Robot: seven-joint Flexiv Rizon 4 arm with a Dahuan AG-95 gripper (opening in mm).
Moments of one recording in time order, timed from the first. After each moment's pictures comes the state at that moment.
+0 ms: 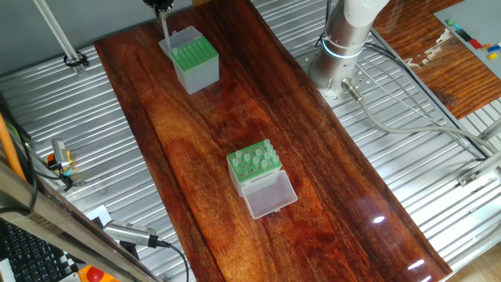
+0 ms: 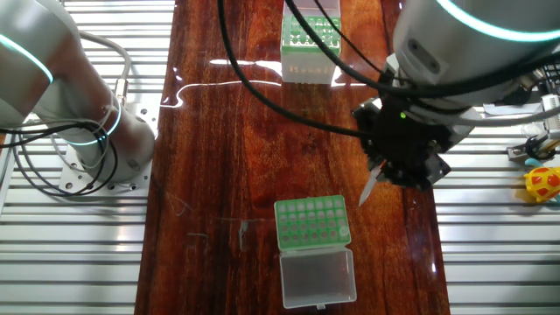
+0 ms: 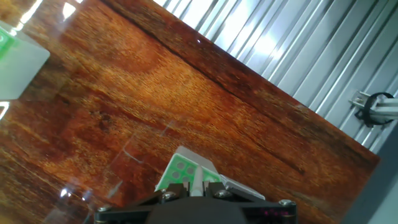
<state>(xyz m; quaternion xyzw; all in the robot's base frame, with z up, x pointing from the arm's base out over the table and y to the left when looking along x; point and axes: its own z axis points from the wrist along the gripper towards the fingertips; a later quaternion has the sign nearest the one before) 0.489 -0.171 0.331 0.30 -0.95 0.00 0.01</state>
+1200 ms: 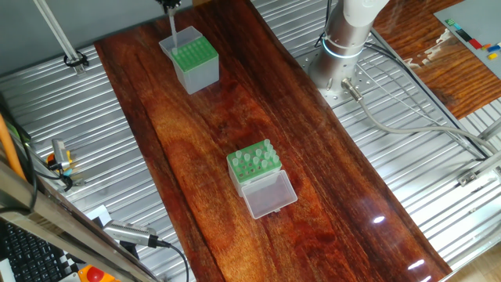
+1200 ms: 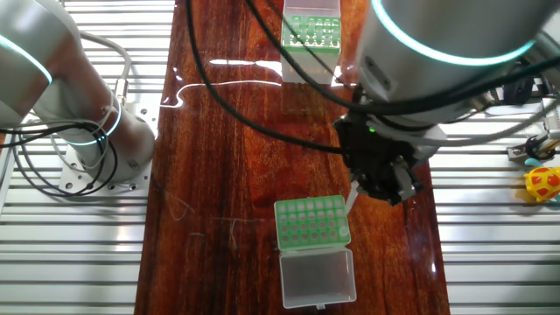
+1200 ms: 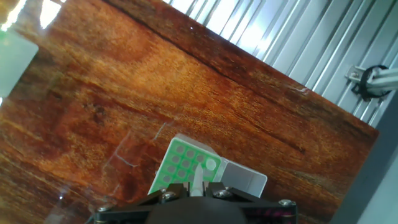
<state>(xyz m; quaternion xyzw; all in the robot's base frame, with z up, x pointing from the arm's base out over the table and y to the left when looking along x) 0.466 -0.185 0.321 0.25 -0.97 0.02 0.01</state>
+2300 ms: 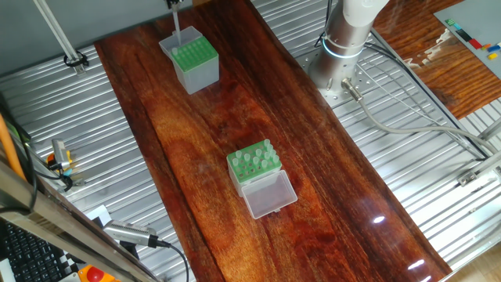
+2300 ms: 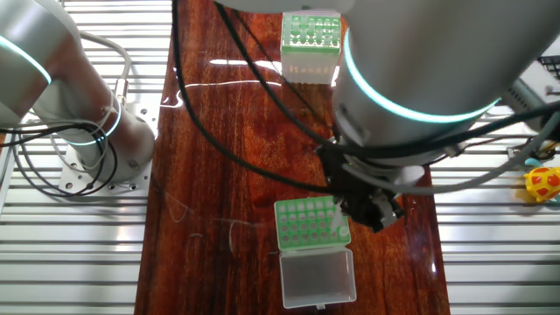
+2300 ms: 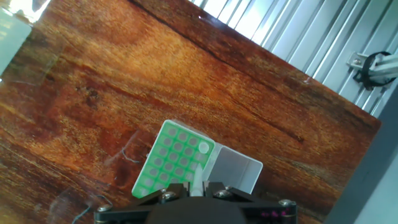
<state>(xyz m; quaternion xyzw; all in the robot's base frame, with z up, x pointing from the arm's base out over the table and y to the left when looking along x) 0.446 -0.212 0.302 0.28 -0.96 0.01 0.01</state>
